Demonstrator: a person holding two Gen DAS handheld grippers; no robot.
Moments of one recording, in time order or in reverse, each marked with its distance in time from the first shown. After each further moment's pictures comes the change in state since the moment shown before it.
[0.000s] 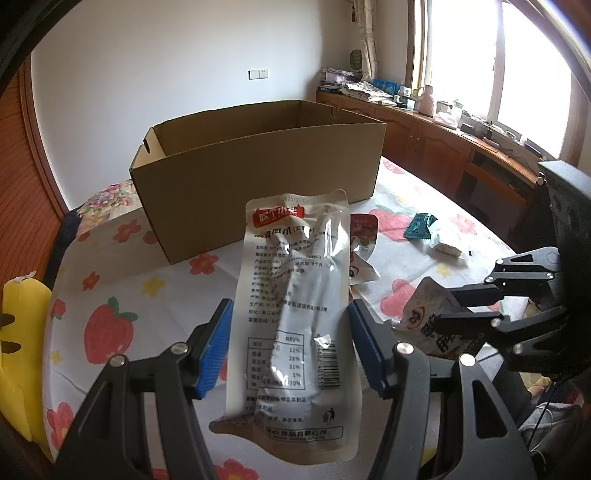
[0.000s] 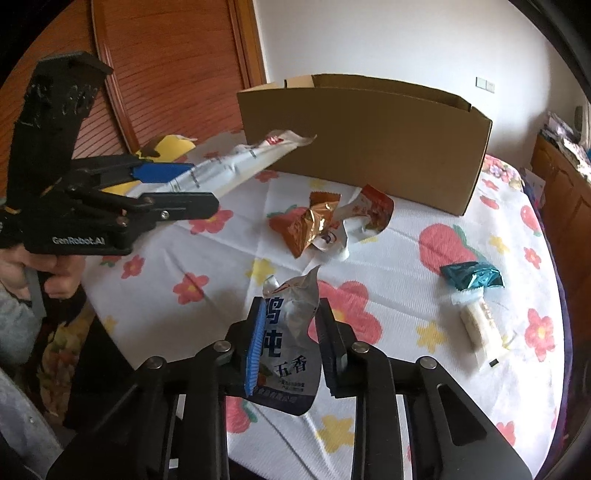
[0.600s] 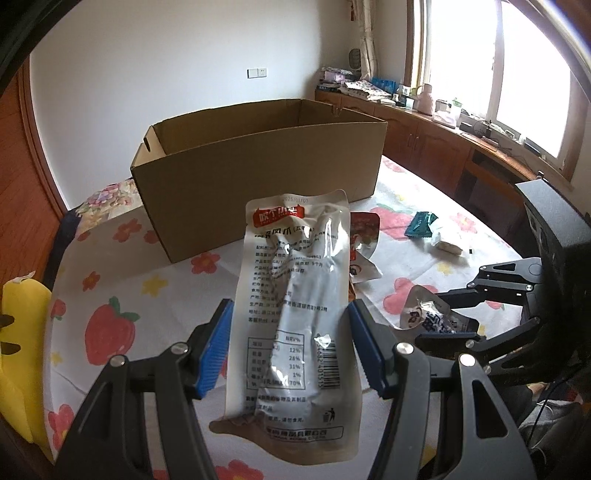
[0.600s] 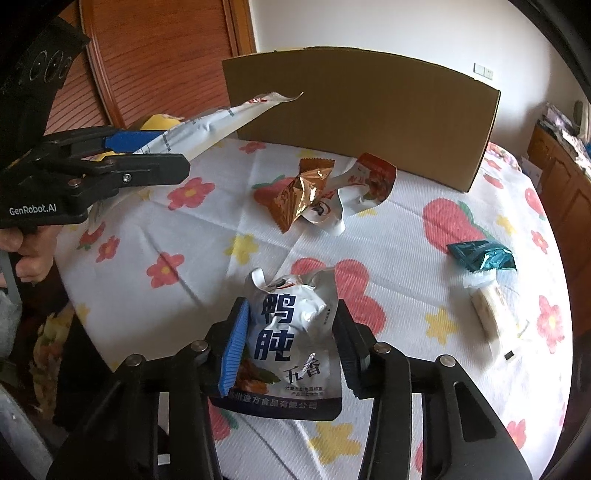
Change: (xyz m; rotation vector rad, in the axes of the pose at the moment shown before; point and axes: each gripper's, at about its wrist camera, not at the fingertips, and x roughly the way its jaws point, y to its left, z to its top) left arm 0.001 0.002 -0.001 0.002 0.002 -0.003; right arm 0.030 -0.003 -0.010 0.006 0.079 -0.038
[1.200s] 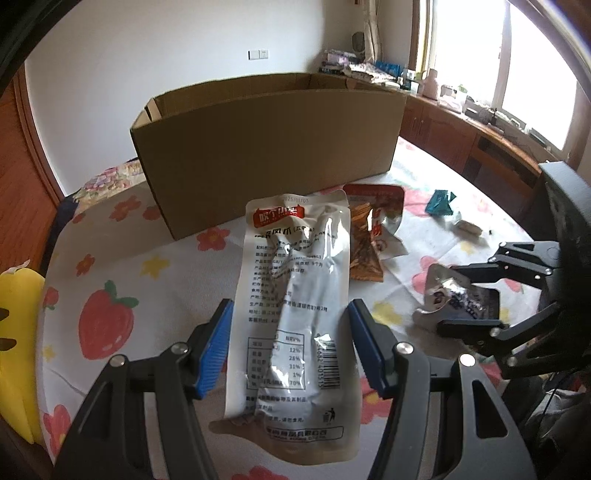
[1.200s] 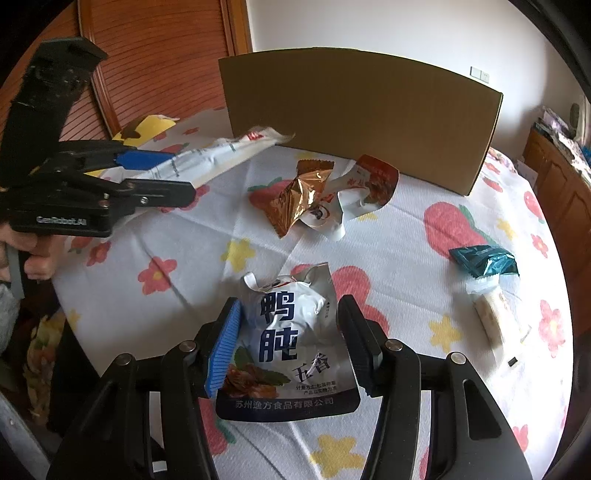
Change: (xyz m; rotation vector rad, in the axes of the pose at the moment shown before) left arm 0.023 0.023 -0.011 -0.005 0.064 -0.005; right arm 0.008 0.001 0.006 -0.005 0.003 -0.033
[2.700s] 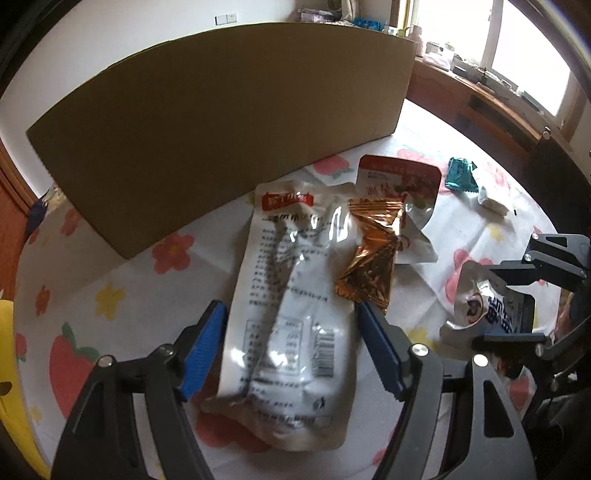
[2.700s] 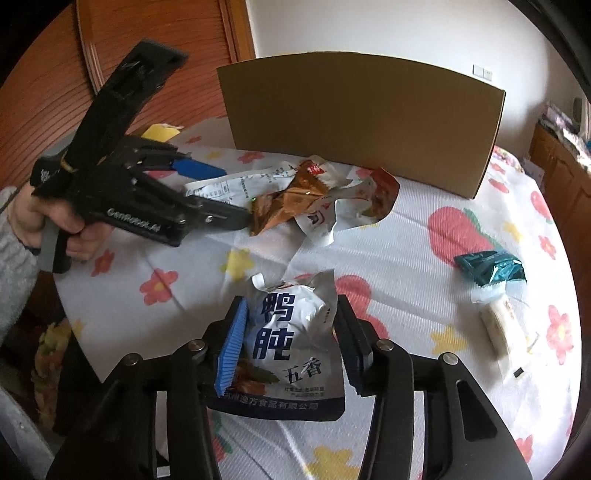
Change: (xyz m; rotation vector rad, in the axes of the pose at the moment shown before) left arm 0.068 0.004 0.033 0.091 0.175 -0.063; right arm -0.001 -0.003 0.001 0.013 -0.032 0.037
